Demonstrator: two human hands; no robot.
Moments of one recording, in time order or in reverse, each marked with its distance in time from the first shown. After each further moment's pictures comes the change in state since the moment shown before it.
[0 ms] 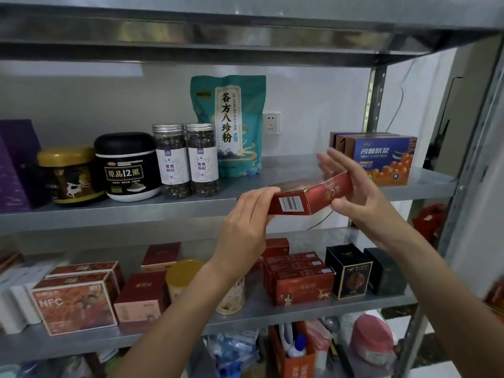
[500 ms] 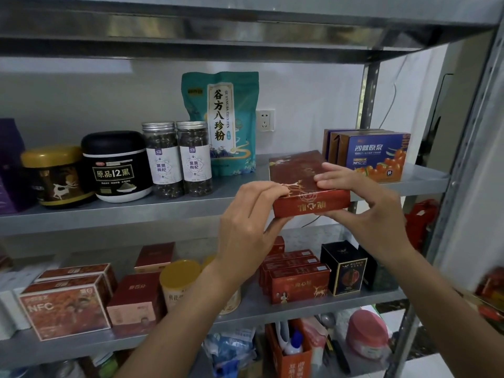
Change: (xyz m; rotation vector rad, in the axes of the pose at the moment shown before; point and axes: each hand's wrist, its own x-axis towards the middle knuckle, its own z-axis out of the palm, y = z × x) left_hand 0.017 0.022 -0.008 -0.094 0.114 0.025; right_hand -0.017 -0.016 0.021 -0.709 0.226 -0.391
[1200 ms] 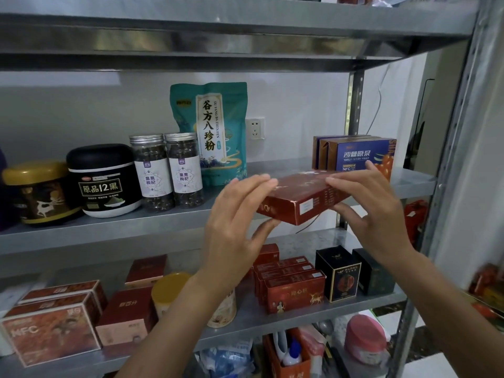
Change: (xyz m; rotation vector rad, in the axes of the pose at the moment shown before) left_hand 0.009 -0.004 -0.010 -0.054 -0.035 0.011; right_hand -0.002 0.031 -0.011 -0.492 0.105 -0.158
